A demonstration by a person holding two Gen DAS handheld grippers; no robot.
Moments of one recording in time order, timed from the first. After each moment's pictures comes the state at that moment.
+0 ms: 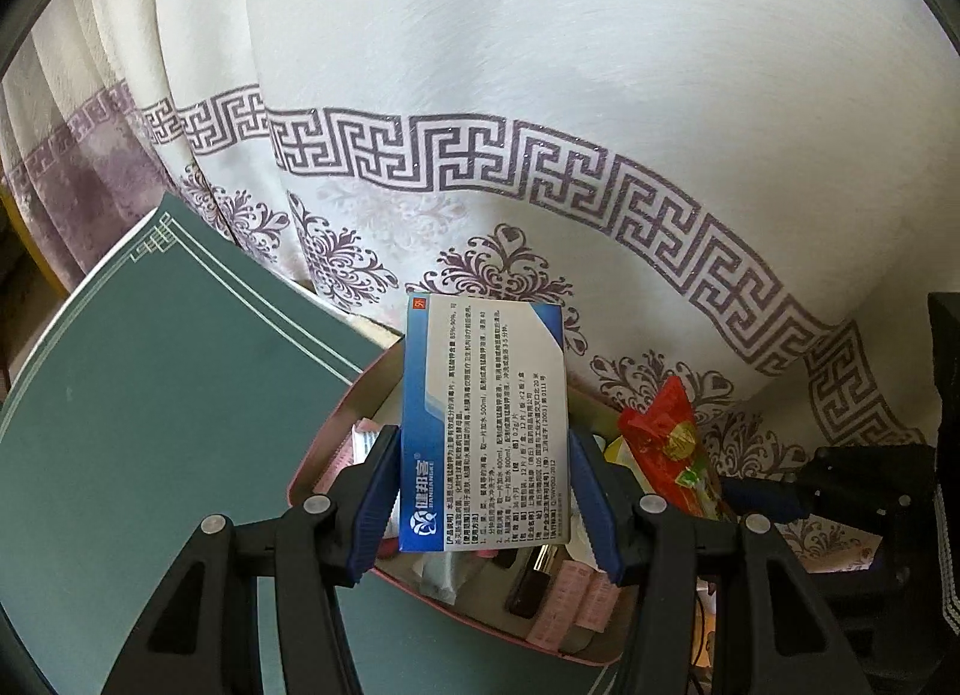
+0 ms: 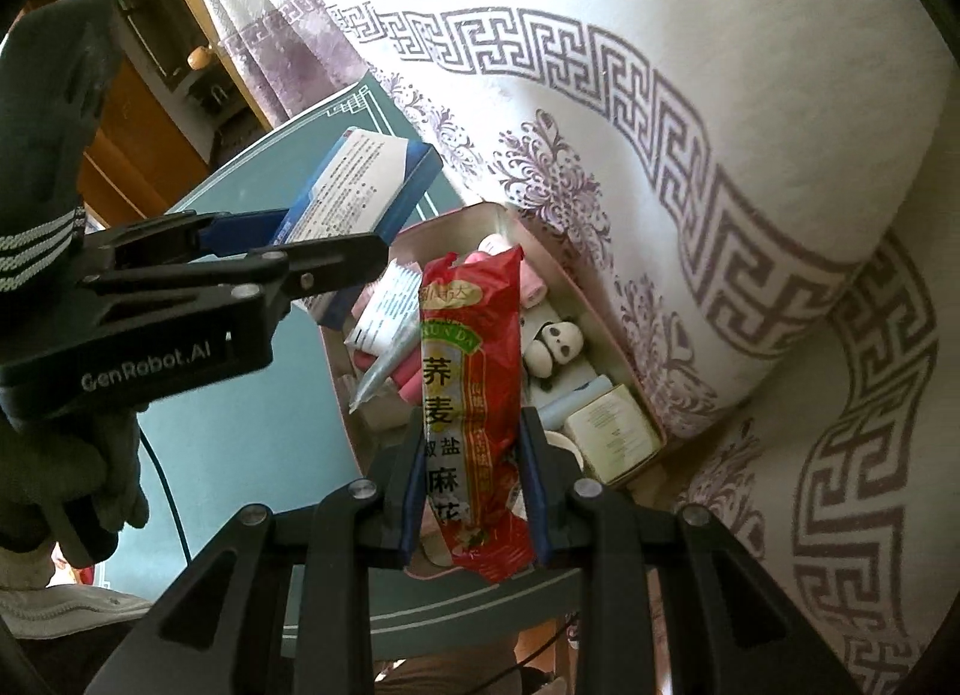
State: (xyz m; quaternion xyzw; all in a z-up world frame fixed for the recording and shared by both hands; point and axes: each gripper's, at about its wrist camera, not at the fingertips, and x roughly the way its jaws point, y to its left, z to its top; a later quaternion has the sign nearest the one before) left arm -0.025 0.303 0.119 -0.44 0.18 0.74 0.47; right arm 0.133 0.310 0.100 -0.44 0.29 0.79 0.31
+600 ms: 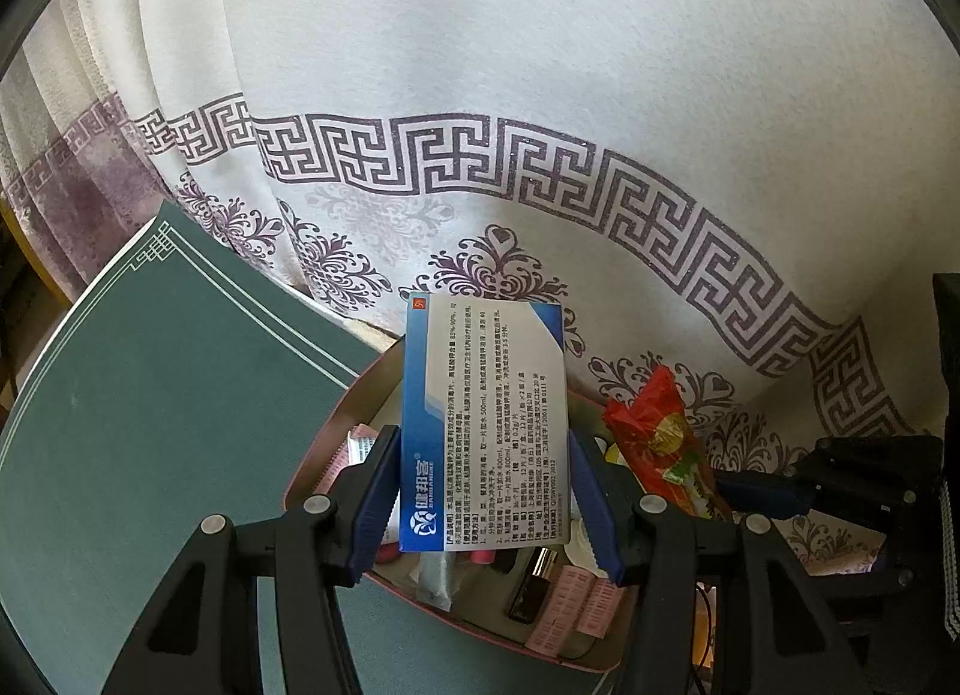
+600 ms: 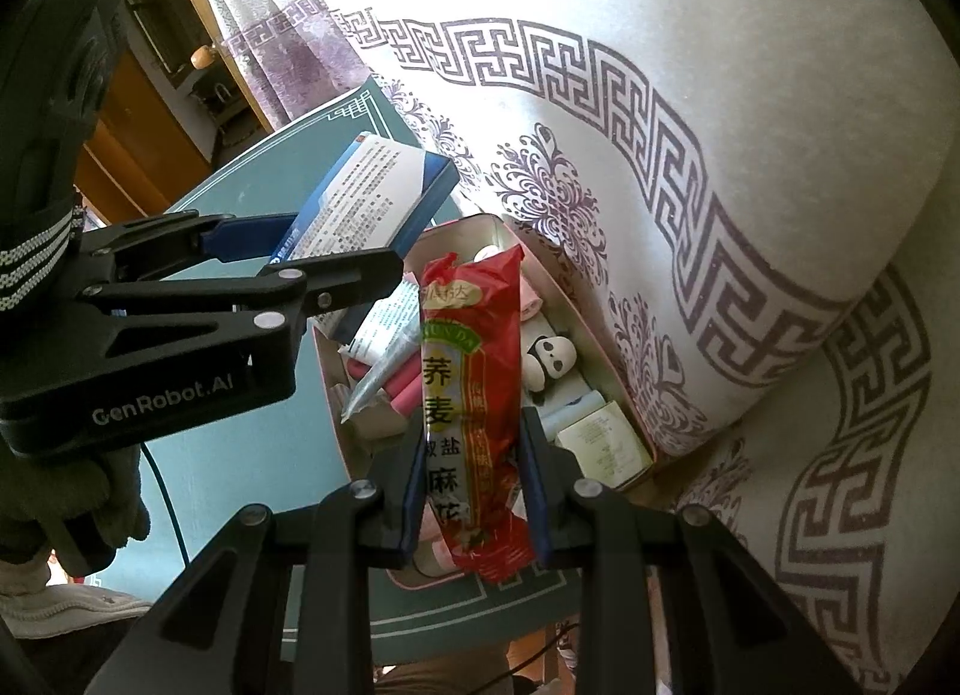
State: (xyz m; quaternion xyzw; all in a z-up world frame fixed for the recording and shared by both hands) left arm -0.020 0.310 0.120 -0.44 0.19 0.74 0.47; right arm 0.134 0.311 0.102 -0.44 0.28 0.80 0.31
